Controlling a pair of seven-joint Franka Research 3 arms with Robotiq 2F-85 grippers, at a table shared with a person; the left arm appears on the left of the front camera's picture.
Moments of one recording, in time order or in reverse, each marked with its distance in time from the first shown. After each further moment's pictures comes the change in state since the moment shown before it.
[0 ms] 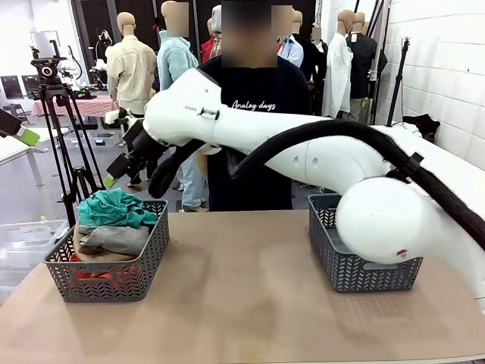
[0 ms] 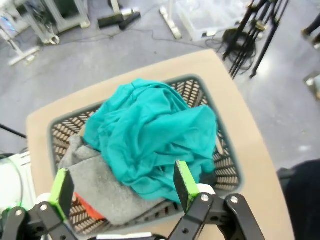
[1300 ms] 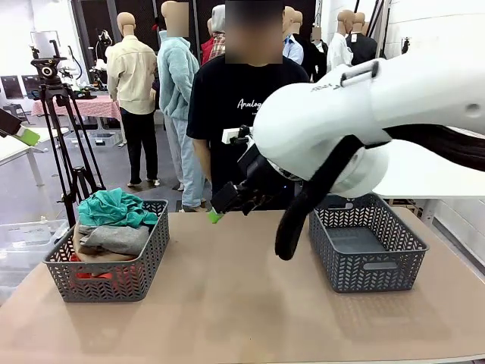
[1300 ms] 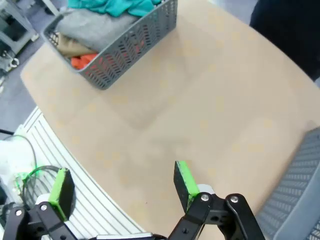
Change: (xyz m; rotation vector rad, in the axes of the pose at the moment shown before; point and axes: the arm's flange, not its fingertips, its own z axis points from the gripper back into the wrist) left arm 0.000 0.000 0.000 0.000 -0.001 0.000; right arm -0.238 0.141 0.188 -0.259 0.012 -0.394
